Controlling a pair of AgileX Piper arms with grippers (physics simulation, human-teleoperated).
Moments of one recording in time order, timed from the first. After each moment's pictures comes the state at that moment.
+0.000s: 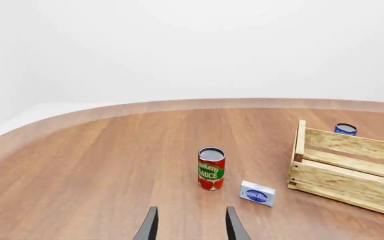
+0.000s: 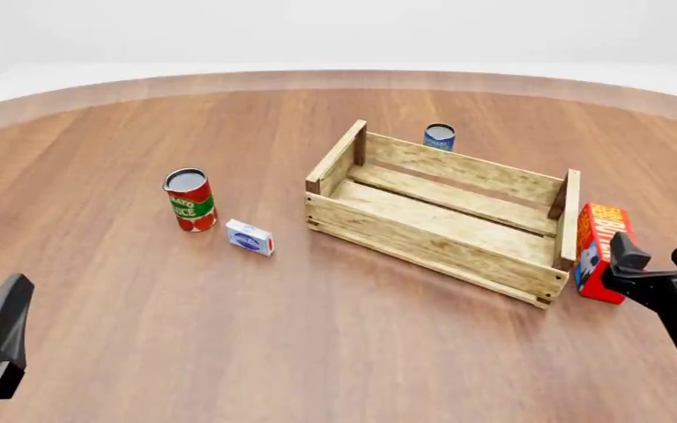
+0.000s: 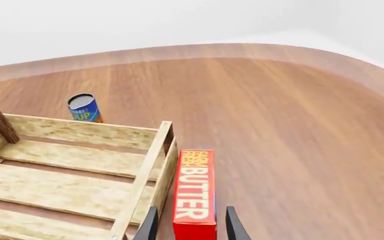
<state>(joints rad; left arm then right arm) 0.00 0.01 0.00 0.00 0.00 -0.24 1.49 -0.09 -1.15 0.05</state>
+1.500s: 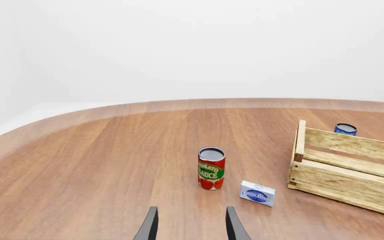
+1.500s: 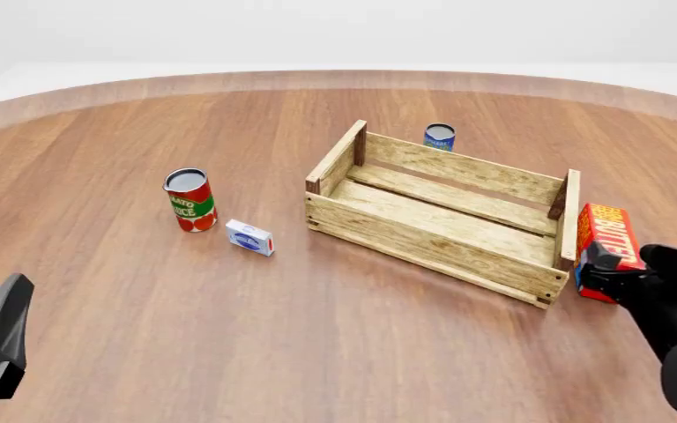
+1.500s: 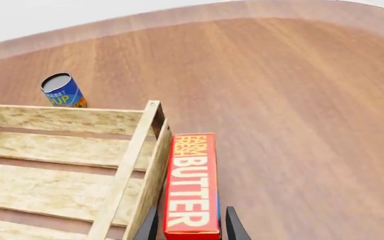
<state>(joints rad) 0.00 0.01 0.00 0.00 0.00 -0.24 1.81 -0.23 -1.22 0.12</state>
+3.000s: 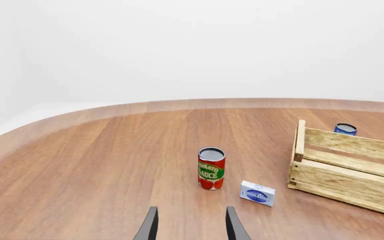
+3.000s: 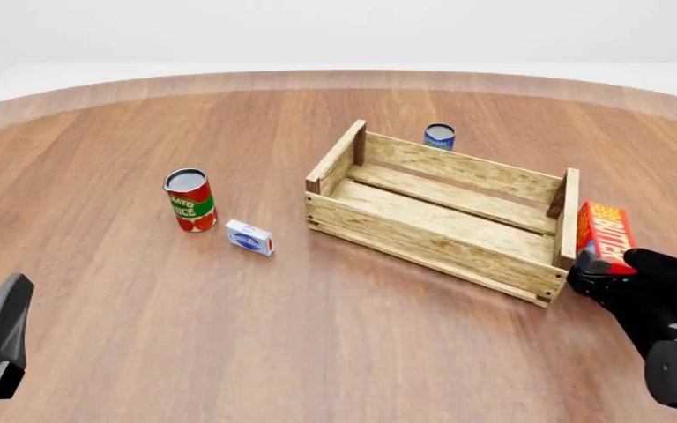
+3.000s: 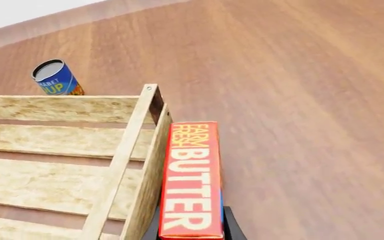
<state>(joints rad) 0.00 0.01 0.00 0.00 0.00 -0.22 1.91 -0.27 -1.22 0.16</state>
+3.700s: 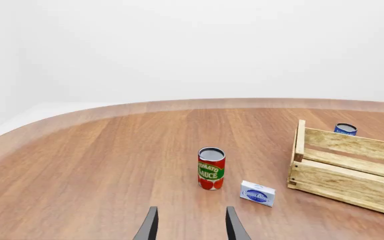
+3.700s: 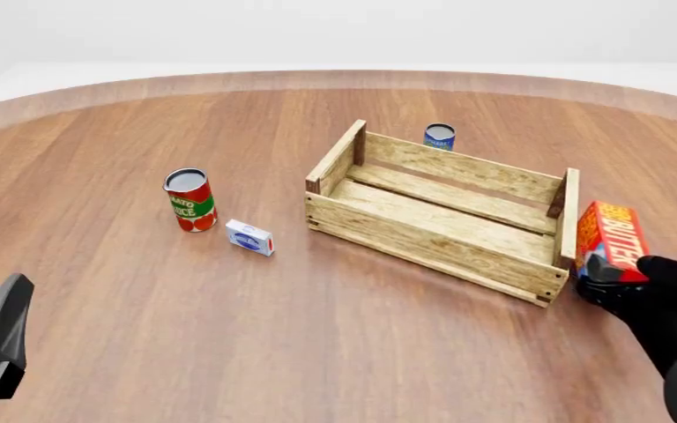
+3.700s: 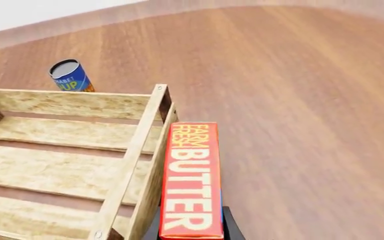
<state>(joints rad) 0.00 0.01 0.00 0.00 0.00 -0.22 1.78 -0.16 -1.21 0.12</state>
